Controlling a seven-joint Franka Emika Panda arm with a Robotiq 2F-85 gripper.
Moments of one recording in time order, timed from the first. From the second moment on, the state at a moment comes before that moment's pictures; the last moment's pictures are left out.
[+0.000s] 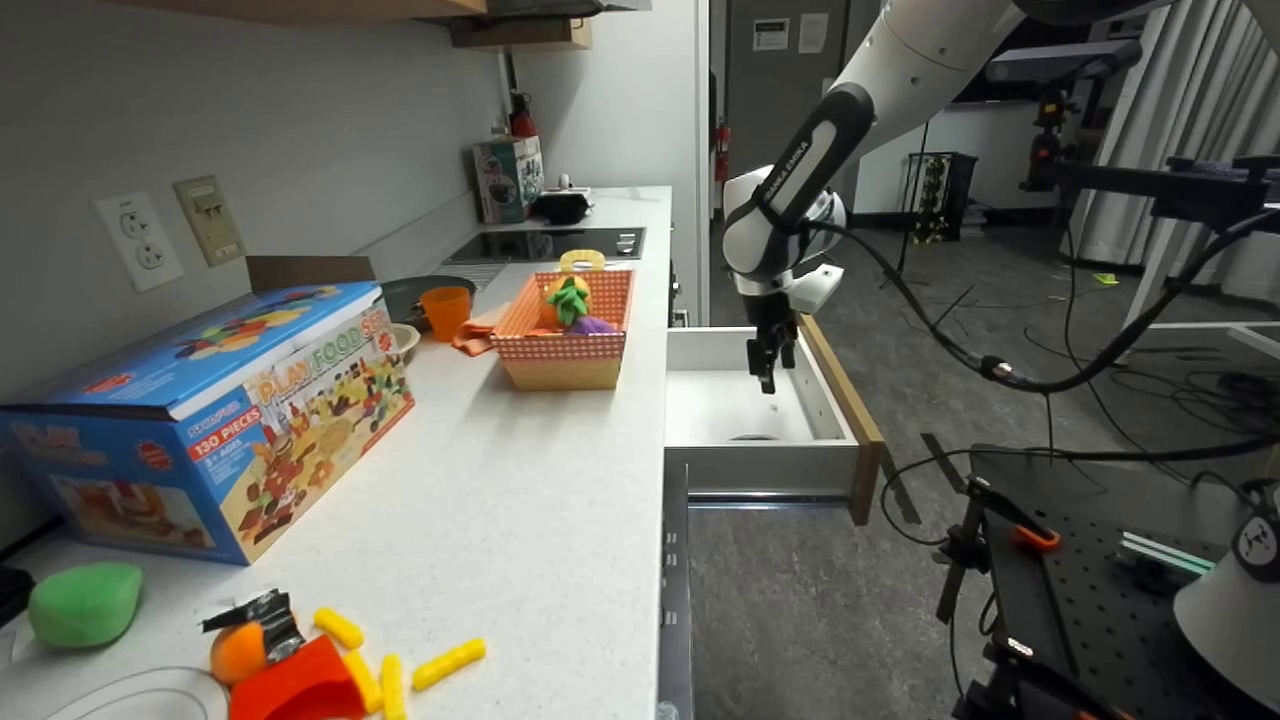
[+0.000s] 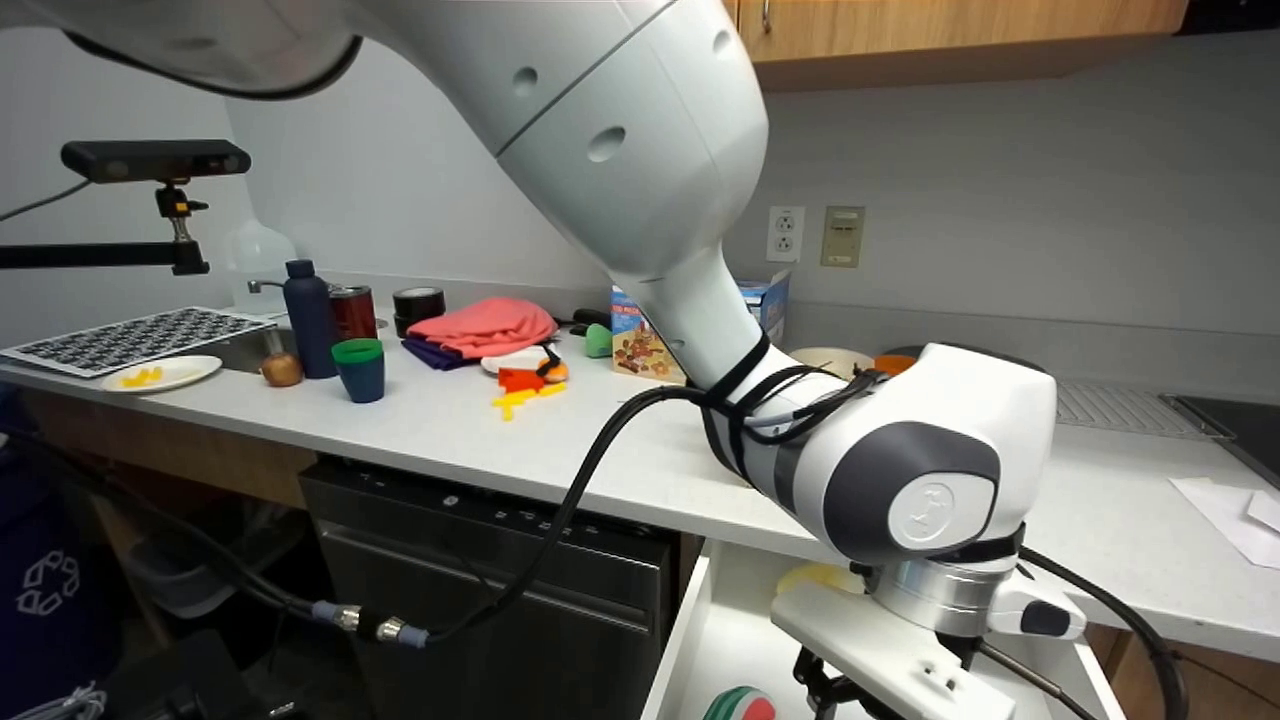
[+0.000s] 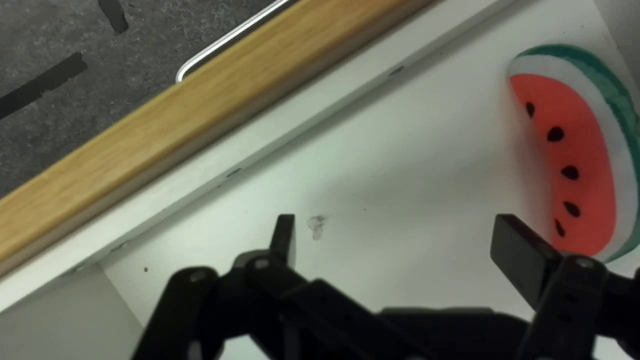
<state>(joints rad) -0.43 0.65 -0.16 -1.87 -0.04 2.35 -0.35</state>
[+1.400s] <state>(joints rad) -0.41 0.72 -0.03 -1.85 0.00 2.19 -0.60</state>
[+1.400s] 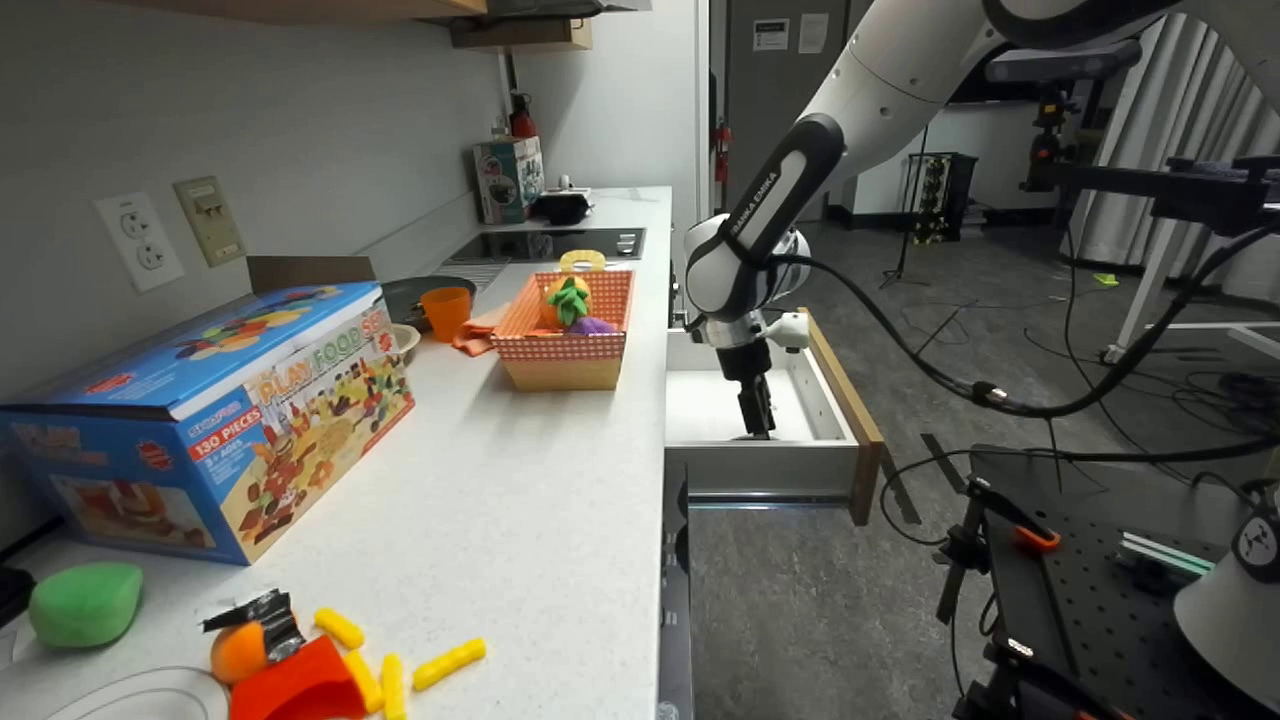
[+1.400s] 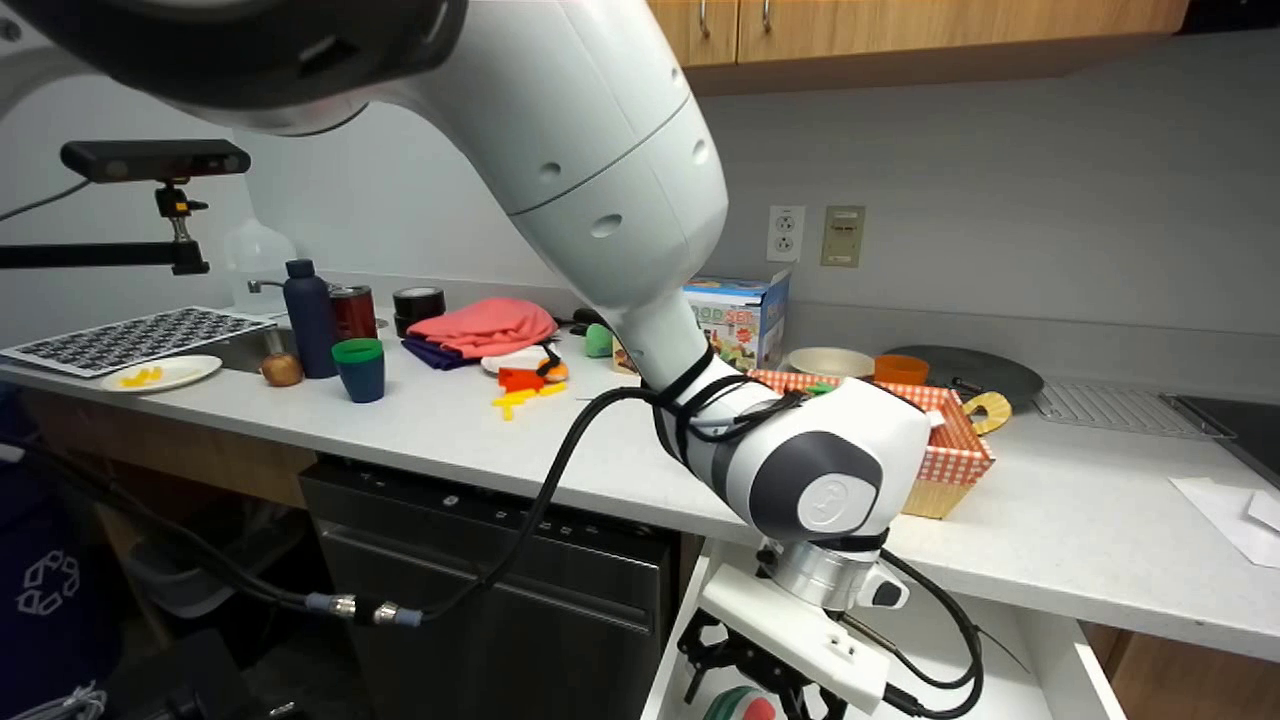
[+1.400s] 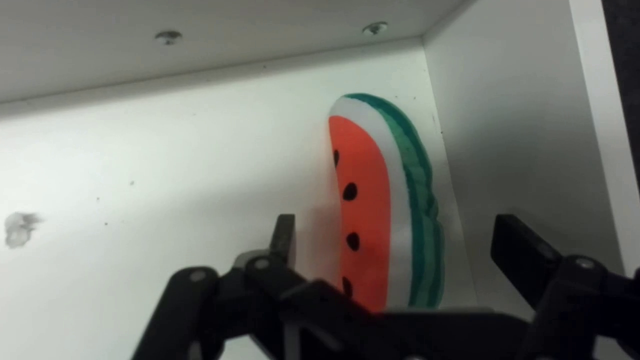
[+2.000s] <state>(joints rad) -0.40 0.76 -0.02 -1.81 0.01 2.19 -0.58</state>
